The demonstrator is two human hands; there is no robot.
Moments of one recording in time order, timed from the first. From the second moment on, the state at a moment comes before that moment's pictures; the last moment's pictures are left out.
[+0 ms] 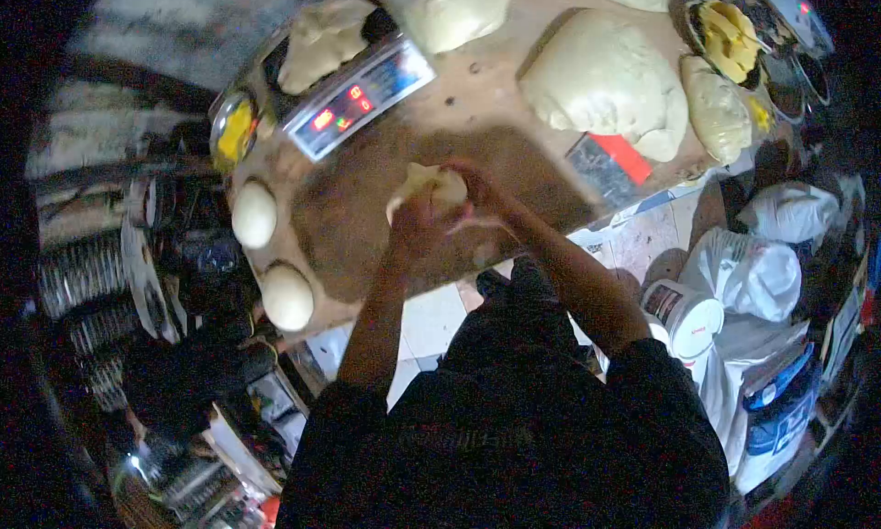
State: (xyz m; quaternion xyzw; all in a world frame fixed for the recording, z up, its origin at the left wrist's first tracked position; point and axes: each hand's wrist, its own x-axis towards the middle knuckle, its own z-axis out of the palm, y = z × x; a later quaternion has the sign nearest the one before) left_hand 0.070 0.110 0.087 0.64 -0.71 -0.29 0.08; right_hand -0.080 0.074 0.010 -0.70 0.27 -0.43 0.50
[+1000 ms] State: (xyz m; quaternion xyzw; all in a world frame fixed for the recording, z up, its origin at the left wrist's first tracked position) left_hand 0.159 0.036 0.075 0.75 -0.63 -0.19 -0.02; right_hand -0.109 0.019 -0.079 -0.34 0.48 -0.46 0.66
